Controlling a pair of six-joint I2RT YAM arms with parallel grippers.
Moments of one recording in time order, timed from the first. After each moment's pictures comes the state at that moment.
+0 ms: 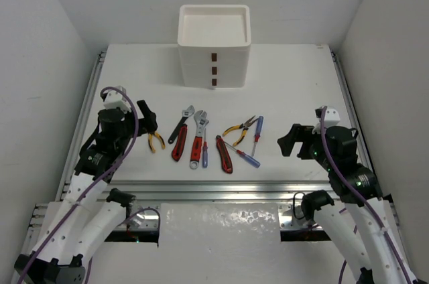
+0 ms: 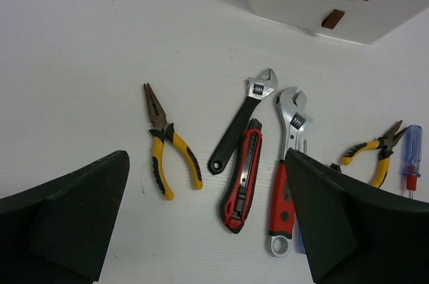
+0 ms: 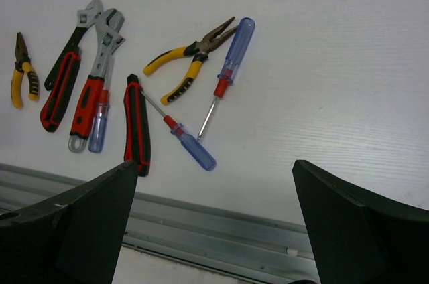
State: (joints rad) left arm -0.23 0.66 0.72 -0.48 -0.23 -0.39; right arm 0.26 0.49 0.71 -0.74 -0.04 0.32
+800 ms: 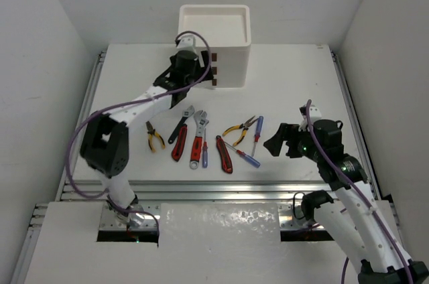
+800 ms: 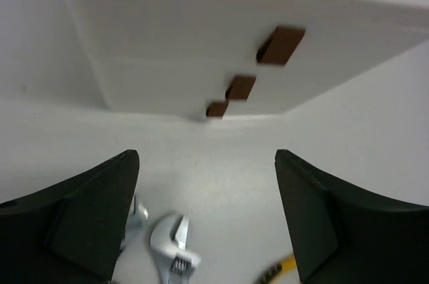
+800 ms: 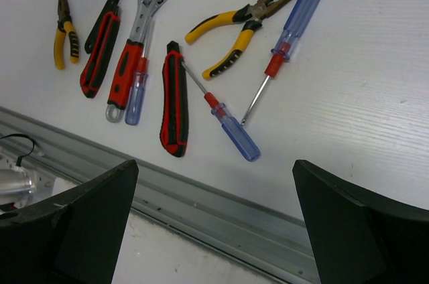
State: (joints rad) left arm -0.46 1.67 1.28 -0.04 -0.27 -0.46; right arm 0.26 0.60 0.62 -0.61 -0.23 0.38
